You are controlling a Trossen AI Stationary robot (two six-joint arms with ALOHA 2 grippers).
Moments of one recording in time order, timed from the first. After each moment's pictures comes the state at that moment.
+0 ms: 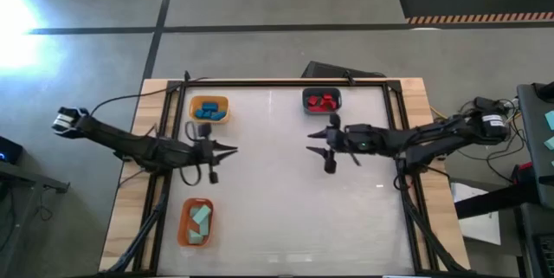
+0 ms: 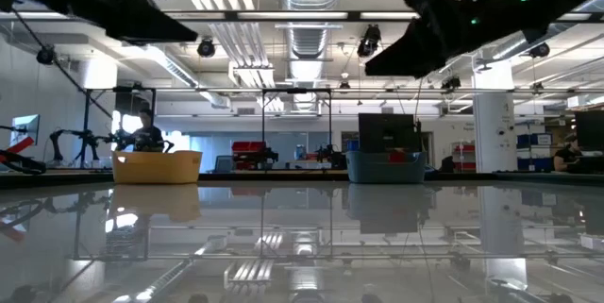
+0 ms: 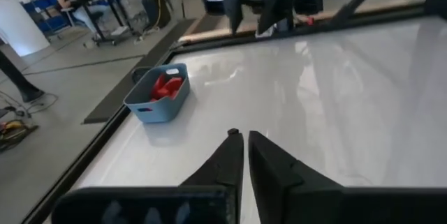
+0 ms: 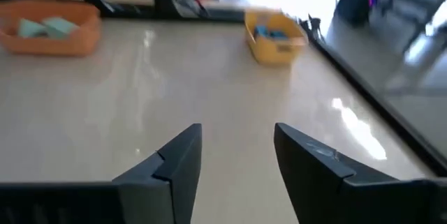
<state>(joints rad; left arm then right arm) -0.28 0.75 0.37 0.13 -0.52 0.09 -0.04 1.24 0.49 0.44 0.13 -0.08</state>
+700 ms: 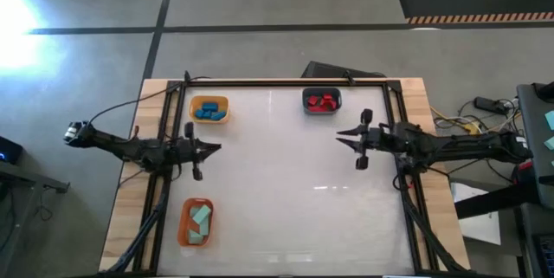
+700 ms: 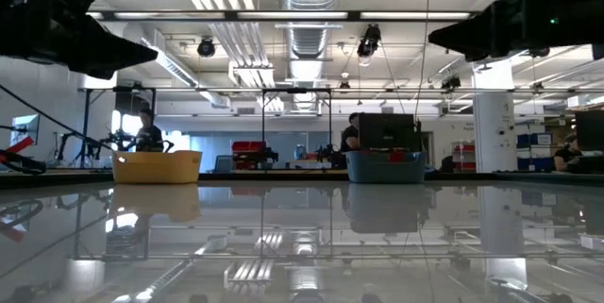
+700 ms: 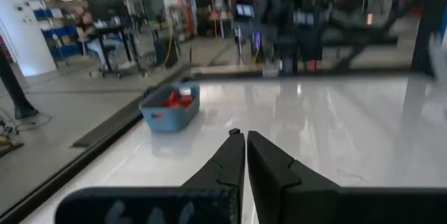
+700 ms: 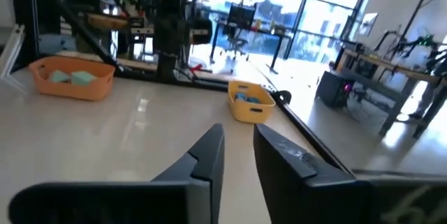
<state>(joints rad) -0.28 0.22 0.05 0.11 -0.53 0.08 -0.11 0.62 0.15 0.47 0.02 -0.22</state>
